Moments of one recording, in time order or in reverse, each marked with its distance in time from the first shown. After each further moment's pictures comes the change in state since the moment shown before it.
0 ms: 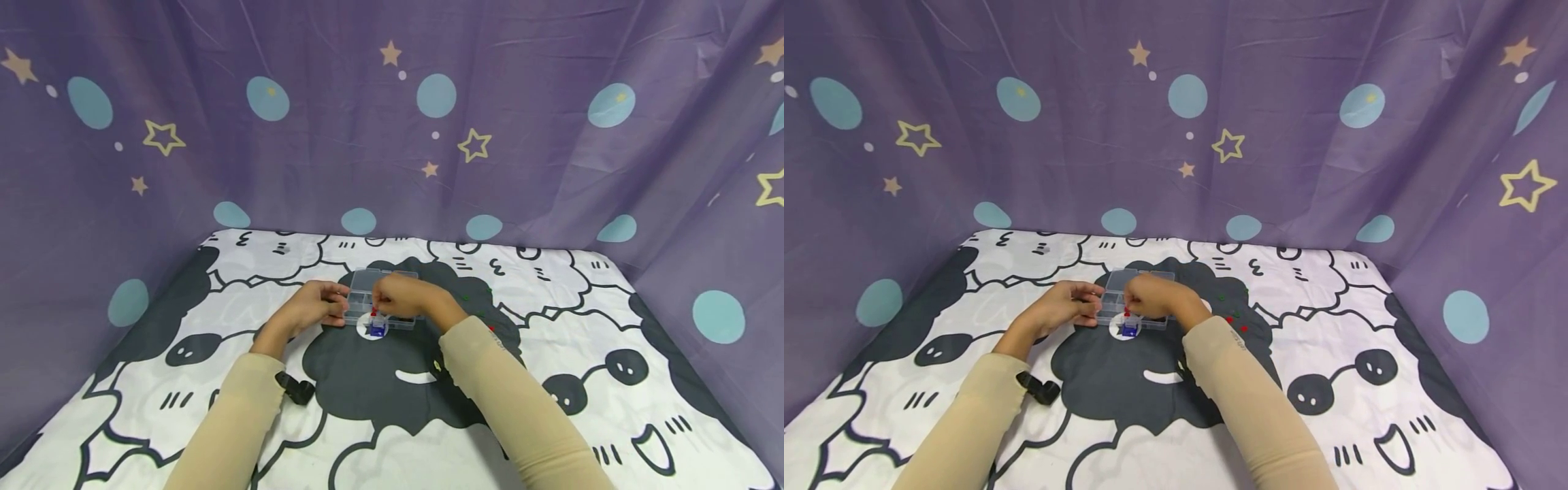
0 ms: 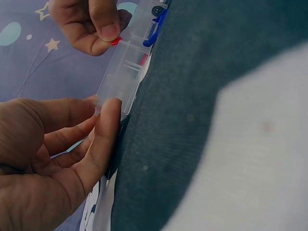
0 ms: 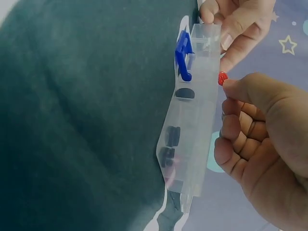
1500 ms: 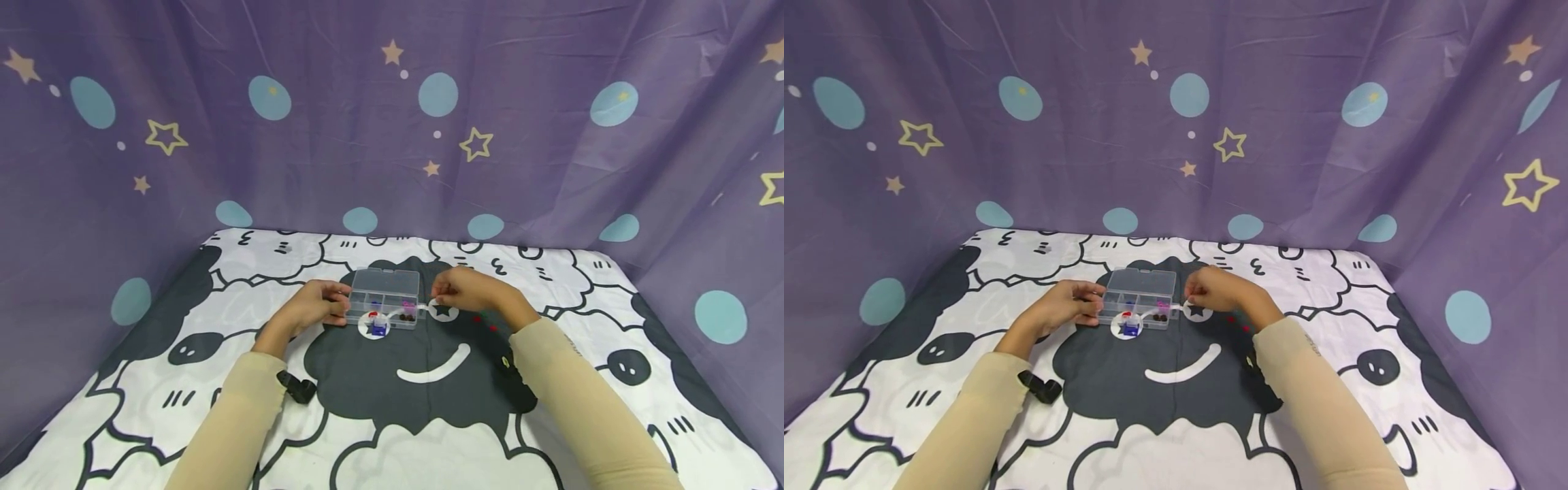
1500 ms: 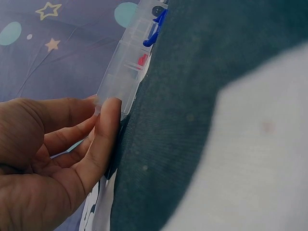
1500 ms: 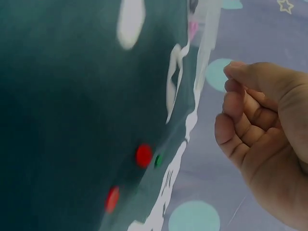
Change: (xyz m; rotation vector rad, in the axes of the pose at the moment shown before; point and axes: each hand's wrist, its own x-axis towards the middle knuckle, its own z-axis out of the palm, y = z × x) left_hand -0.002 0.000 0.000 -0.006 -0.002 0.002; right_hand -0.094 0.052 -0.023 0.107 0.088 0.132
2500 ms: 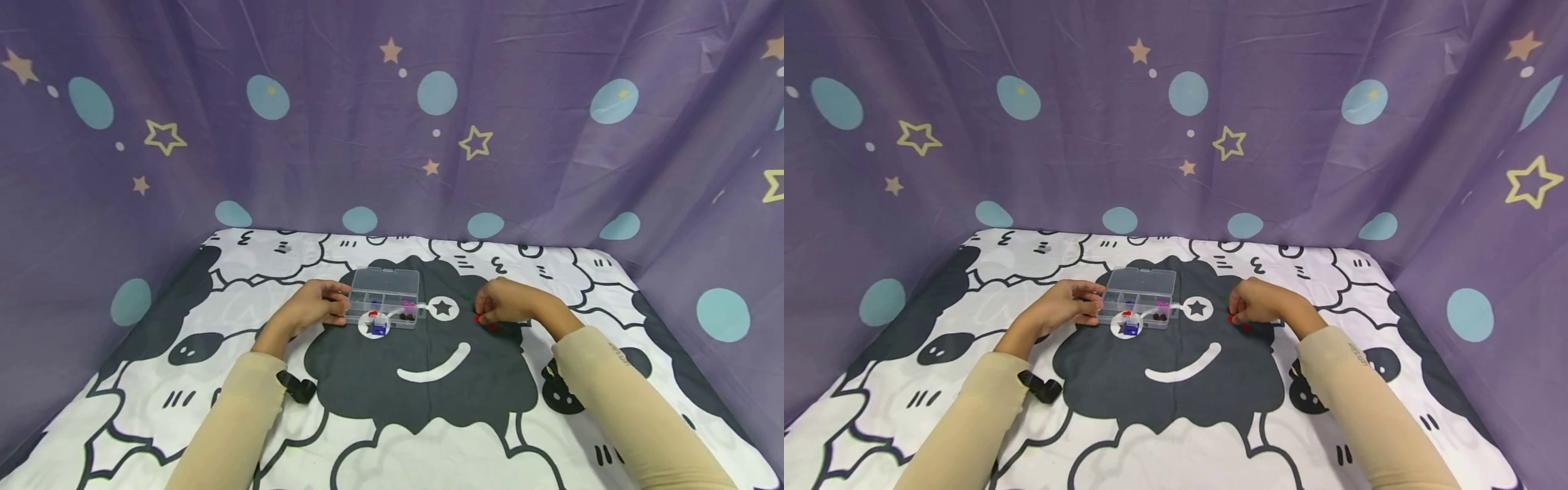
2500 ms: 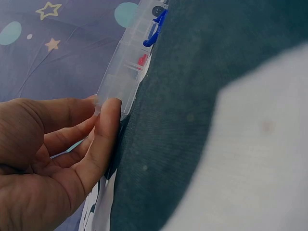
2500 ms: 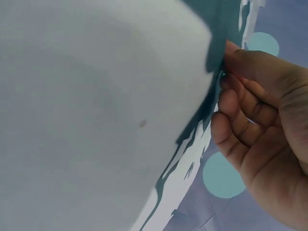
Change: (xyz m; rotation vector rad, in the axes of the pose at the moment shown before) left_hand 0.001 0.000 0.000 0.004 -0.005 0.001; right_hand -0.056 0.051 -0.001 -0.023 -0.085 0.126
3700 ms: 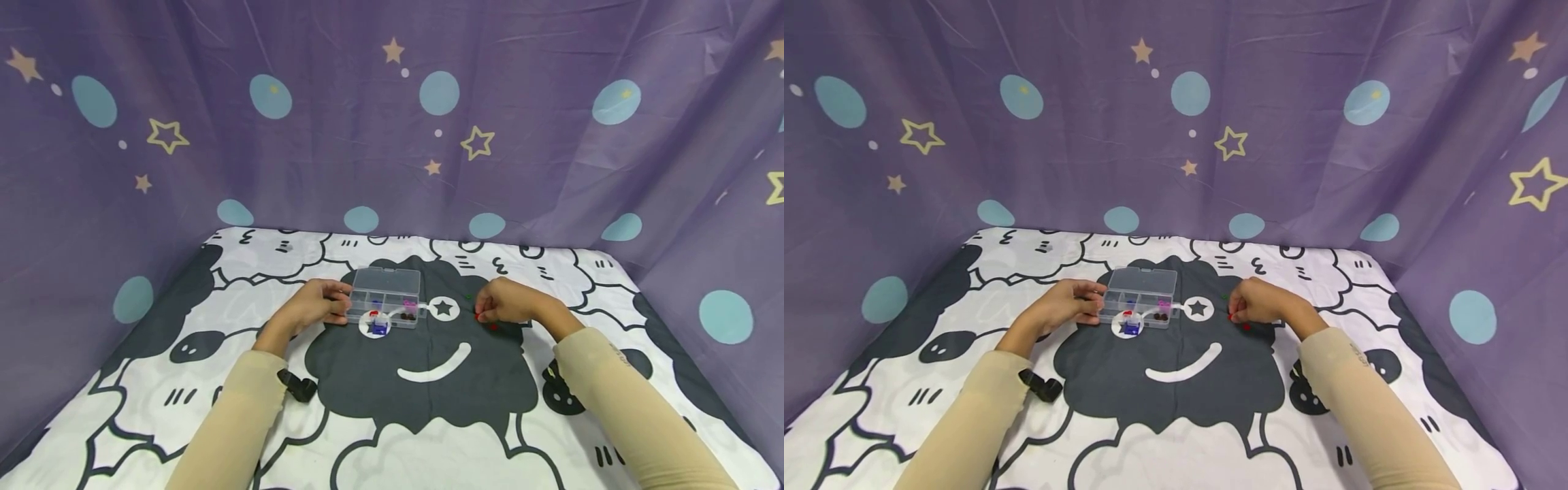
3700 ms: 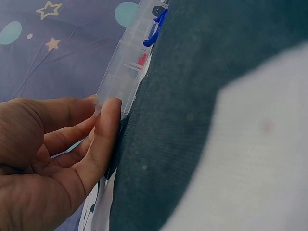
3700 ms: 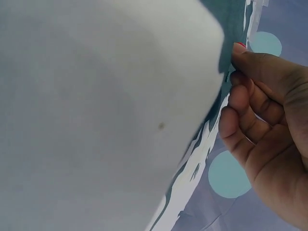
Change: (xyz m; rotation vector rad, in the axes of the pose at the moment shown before) left_hand -0.002 0.004 0.001 0.000 0.008 -0.018; right_hand 0.002 0.005 0.002 0.050 0.026 -0.045
